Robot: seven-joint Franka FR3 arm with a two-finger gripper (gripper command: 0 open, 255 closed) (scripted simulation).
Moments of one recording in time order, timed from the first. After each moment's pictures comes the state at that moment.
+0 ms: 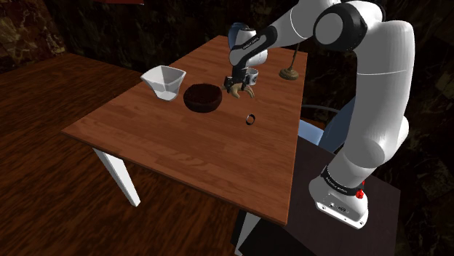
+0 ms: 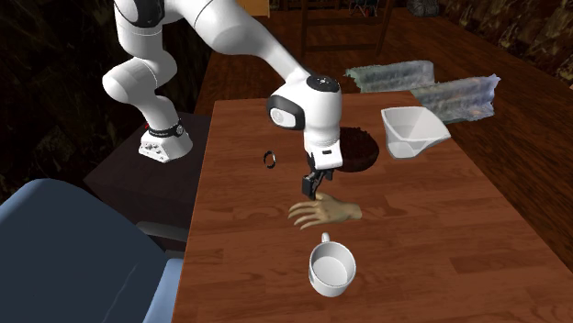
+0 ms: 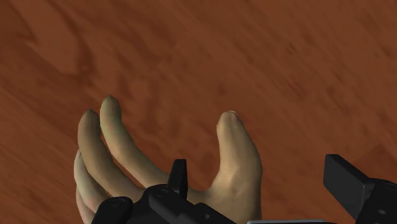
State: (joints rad) arm -0.19 0.47 -0.07 -1.83 0.03 2.40 0.15
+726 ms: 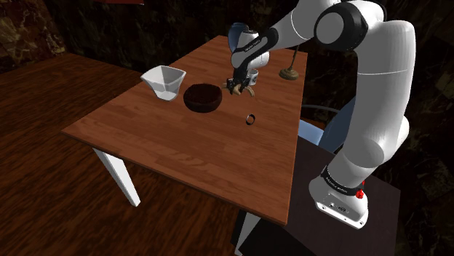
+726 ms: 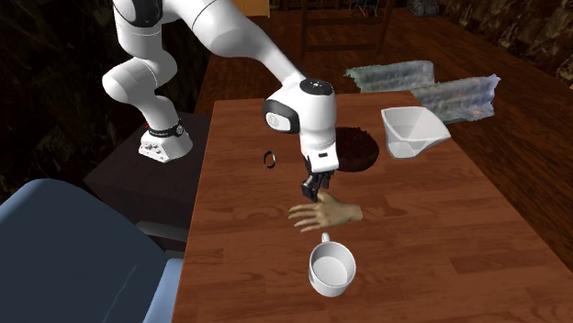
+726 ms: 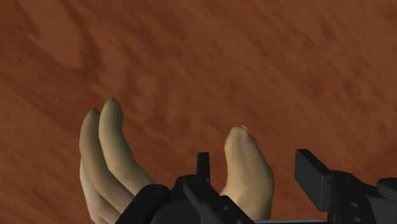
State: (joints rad) arm -0.20 0.47 -0.07 -1.87 0.04 2.47 0.13
